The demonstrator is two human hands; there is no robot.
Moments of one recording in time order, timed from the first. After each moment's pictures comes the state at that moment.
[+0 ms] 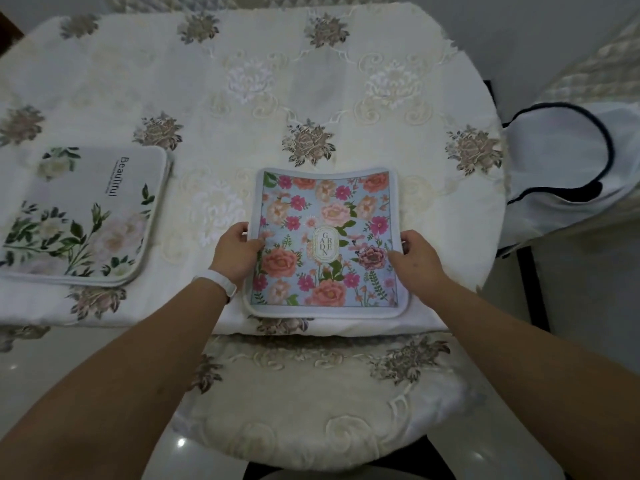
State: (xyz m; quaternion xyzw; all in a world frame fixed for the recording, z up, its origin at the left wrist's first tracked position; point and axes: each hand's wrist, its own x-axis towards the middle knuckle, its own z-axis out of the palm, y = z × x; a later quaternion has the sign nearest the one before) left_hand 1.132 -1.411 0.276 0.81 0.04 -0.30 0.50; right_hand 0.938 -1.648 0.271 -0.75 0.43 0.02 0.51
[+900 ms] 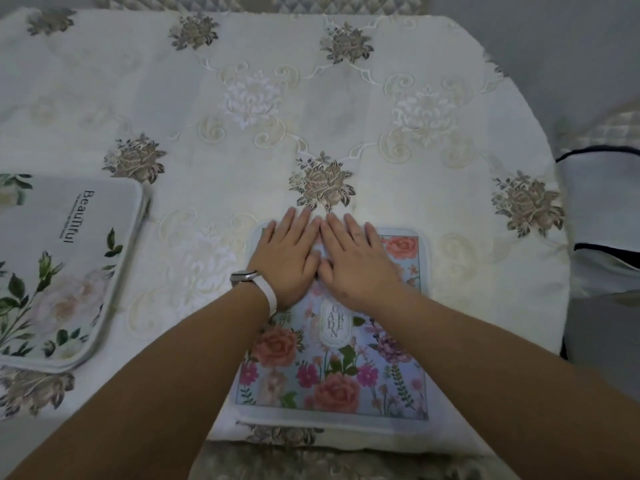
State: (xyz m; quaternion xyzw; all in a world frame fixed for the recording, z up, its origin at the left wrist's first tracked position) left_hand 1.213 -1.507 0.213 0.89 -0.43 -0.13 0.04; right_hand 1.115 -1.641 0.221 -0.98 0.11 0.11 0.12
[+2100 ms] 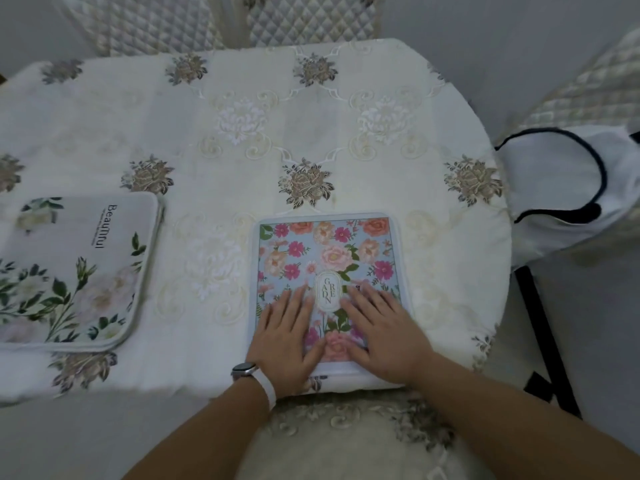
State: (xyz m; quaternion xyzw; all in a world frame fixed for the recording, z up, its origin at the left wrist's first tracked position) left_hand 1.067 -1.399 0.222 0.88 -0.45 -0.16 0.02; right_hand 0.938 -1.594 0.228 -0.98 0.07 0.13 0.11
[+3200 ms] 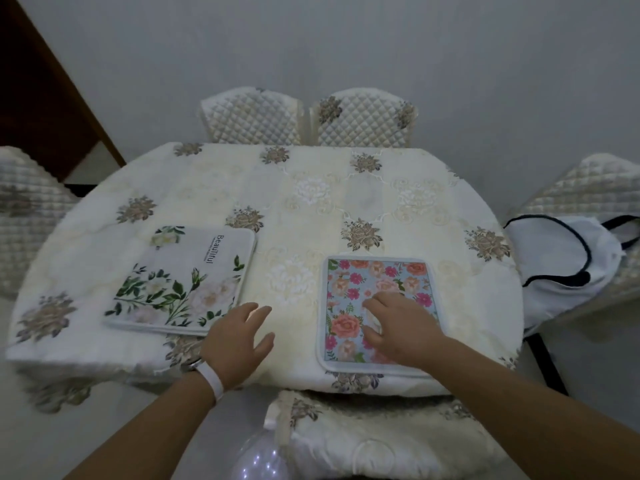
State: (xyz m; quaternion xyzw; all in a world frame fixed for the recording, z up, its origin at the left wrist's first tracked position) left_hand 1.147 -1.216 0.339 0.91 -0.39 -0.05 0.11; right_hand 0.986 -1.495 0.375 -0.99 0.09 0.05 0.09
